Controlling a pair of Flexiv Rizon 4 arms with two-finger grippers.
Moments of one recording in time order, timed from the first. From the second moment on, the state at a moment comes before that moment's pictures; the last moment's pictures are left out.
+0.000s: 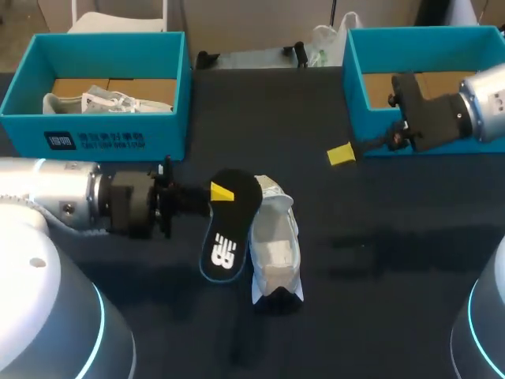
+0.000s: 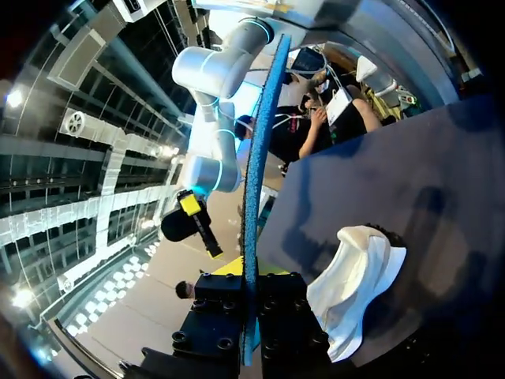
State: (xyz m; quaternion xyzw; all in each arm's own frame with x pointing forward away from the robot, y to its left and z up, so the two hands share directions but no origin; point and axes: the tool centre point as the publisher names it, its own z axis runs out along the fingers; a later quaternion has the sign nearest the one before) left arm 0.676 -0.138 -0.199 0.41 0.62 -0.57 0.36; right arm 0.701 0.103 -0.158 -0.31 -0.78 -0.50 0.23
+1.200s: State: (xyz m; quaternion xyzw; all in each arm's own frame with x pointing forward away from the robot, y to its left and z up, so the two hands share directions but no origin) left arm 0.600 -0.156 -0.209 0.40 0.68 -0.53 0.30; right arm 0.662 0.098 -0.235 -0.02 -0.97 -0.22 0.04
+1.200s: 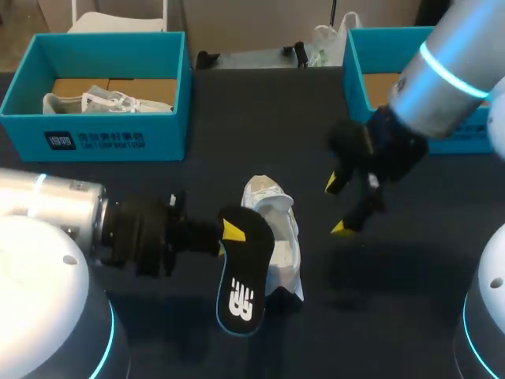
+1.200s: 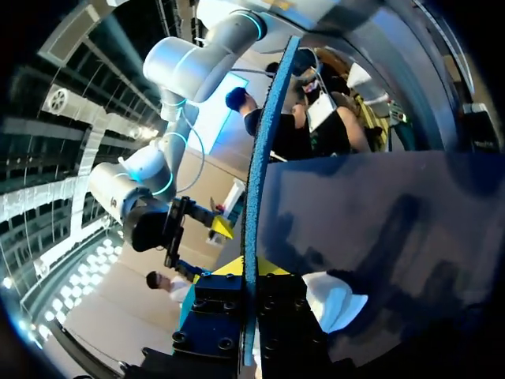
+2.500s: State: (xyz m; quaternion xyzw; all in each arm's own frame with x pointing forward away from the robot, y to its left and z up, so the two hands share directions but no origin) left arm 0.591 -0.180 -0.248 0.32 0.68 -0.62 0.21; right arm 0.661 0.113 -0.319 0.02 -0.98 -0.18 0.00
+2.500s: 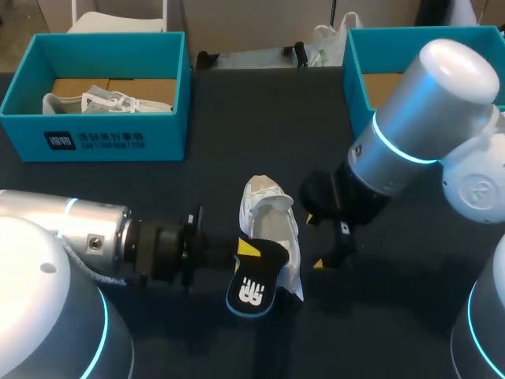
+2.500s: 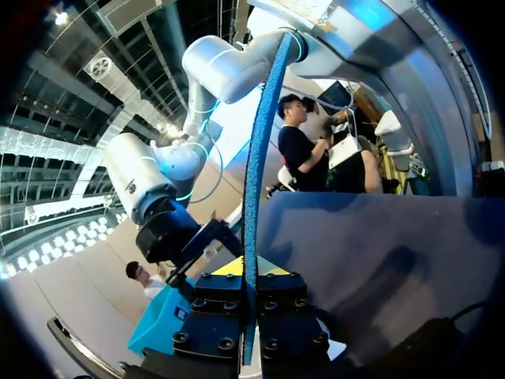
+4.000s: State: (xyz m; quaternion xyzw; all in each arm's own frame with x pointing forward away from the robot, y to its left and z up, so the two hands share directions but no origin) left arm 0.604 -0.207 -0.259 0.29 0.68 -0.65 0.19; right arm 0.680 0.107 -0.358 -0.01 -0.99 -0.17 -0.01
